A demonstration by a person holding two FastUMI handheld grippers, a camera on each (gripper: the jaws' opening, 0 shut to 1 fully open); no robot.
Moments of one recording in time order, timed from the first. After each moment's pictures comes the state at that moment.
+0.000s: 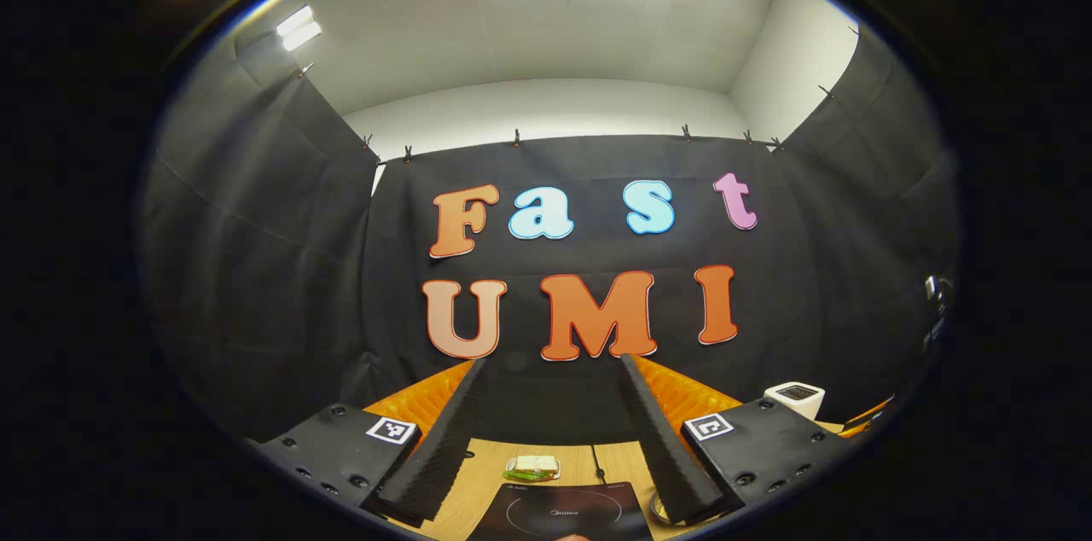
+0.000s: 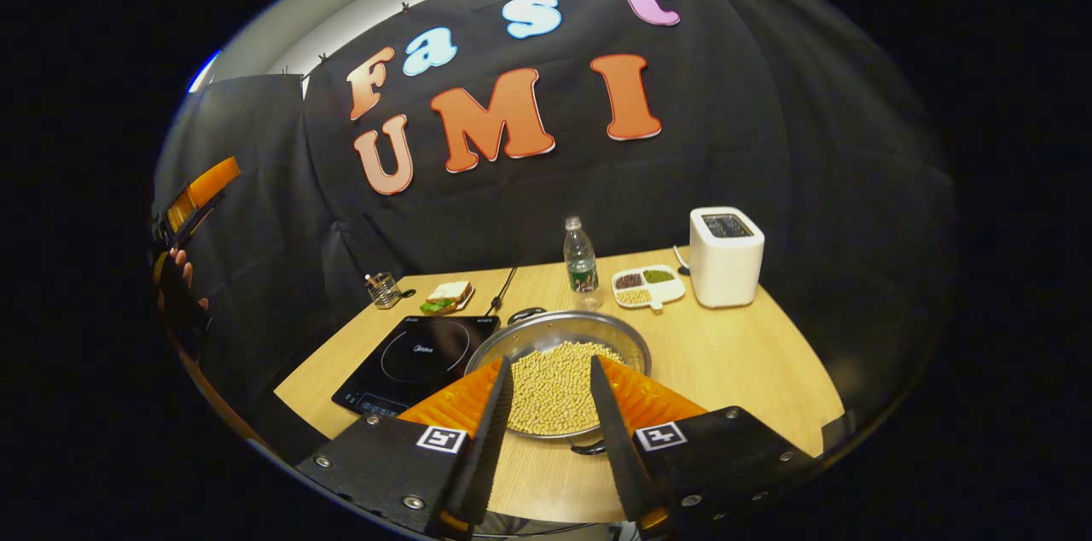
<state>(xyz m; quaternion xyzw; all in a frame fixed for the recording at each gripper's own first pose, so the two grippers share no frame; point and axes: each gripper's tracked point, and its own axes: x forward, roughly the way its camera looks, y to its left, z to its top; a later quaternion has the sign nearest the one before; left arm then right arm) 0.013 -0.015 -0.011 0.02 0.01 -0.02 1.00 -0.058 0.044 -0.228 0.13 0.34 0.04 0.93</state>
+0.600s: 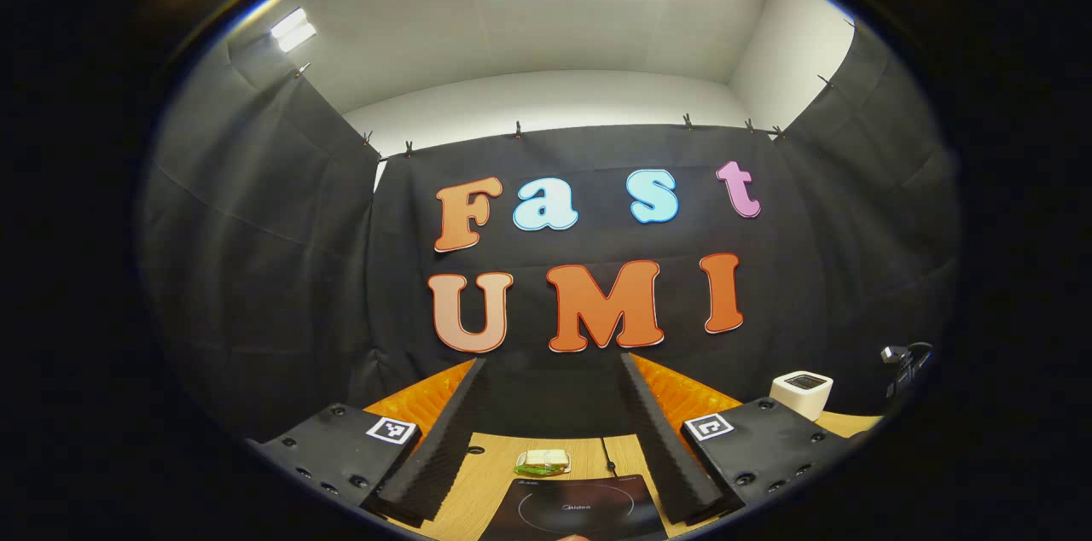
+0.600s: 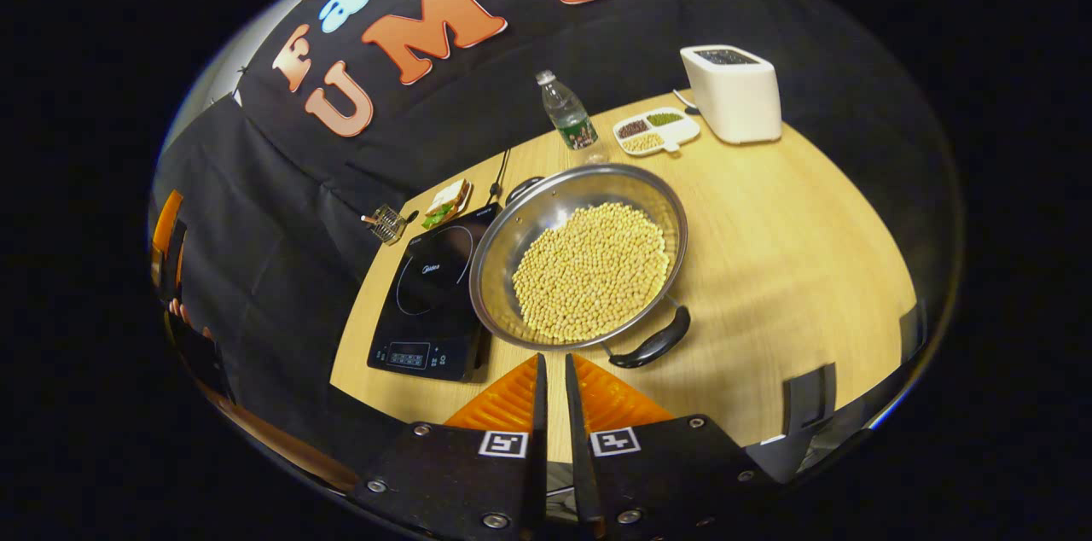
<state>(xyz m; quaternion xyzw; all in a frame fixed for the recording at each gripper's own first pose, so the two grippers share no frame) 0.011 -0.006 -0.018 0.03 0.02 -0.02 1.00 -0.110 0.077 -0.312 0.25 0.54 0.06 0.80</state>
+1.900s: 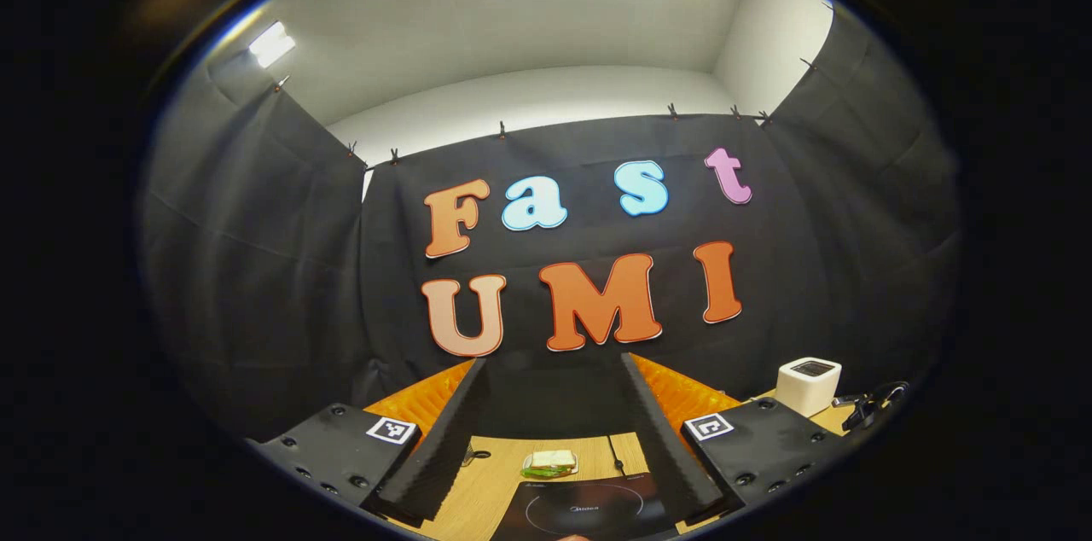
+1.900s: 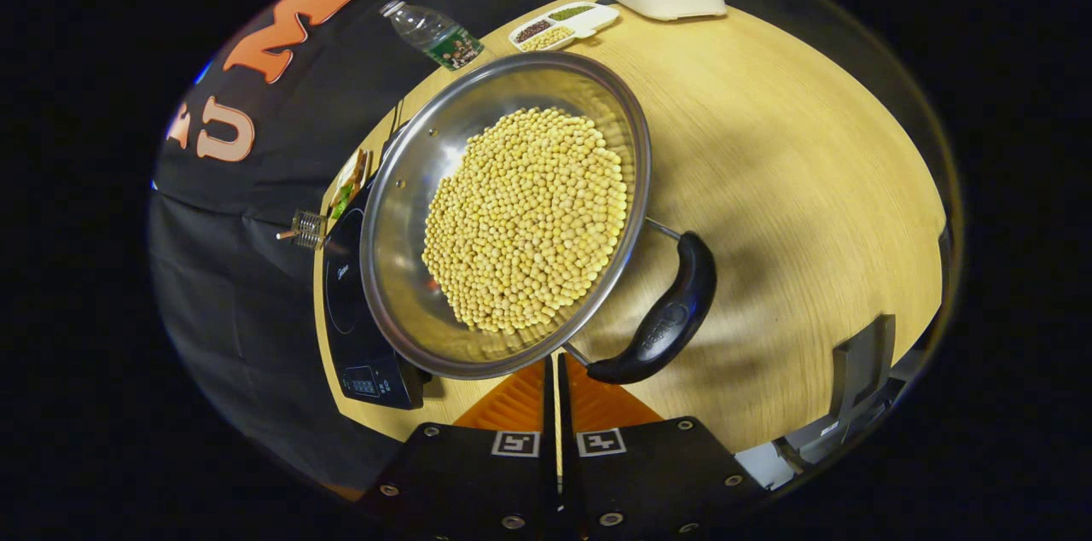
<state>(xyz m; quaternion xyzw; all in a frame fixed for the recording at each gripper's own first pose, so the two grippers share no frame) 0.023 -0.023 -0.026 0.06 0.03 -0.03 1.00 -0.104 0.073 -0.404 0.30 0.66 -0.05 0.69</state>
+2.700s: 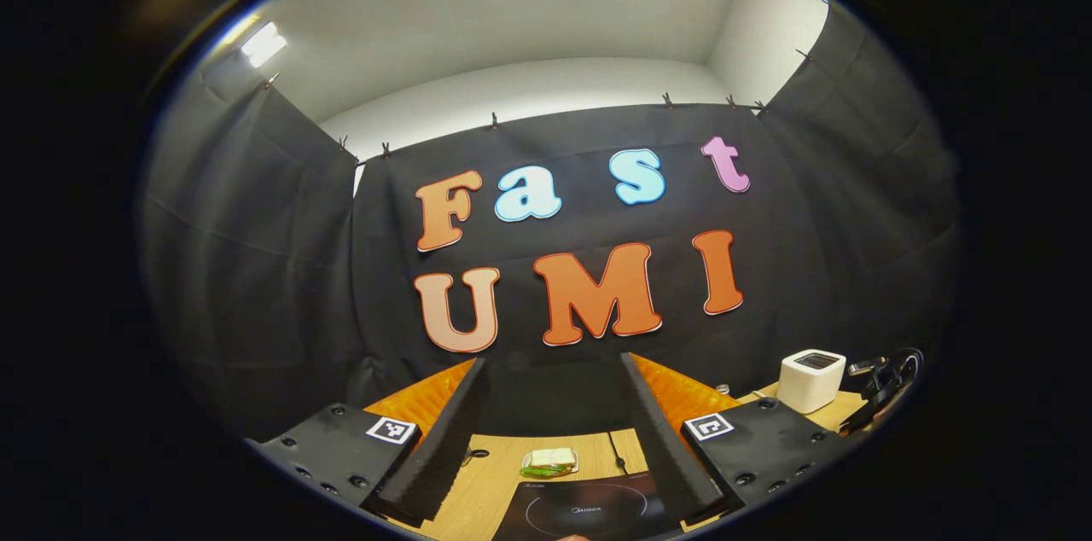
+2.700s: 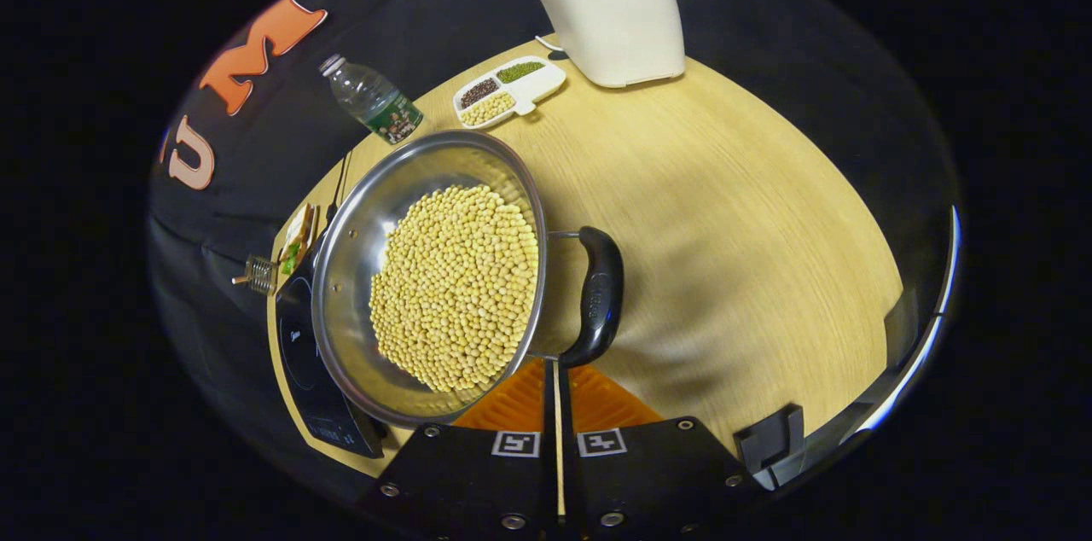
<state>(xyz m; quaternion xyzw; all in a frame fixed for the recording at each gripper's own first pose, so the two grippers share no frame) 0.042 -0.025 -0.044 0.07 0.04 -0.03 1.00 -0.050 -0.012 -0.425 0.24 0.63 -0.13 0.73</state>
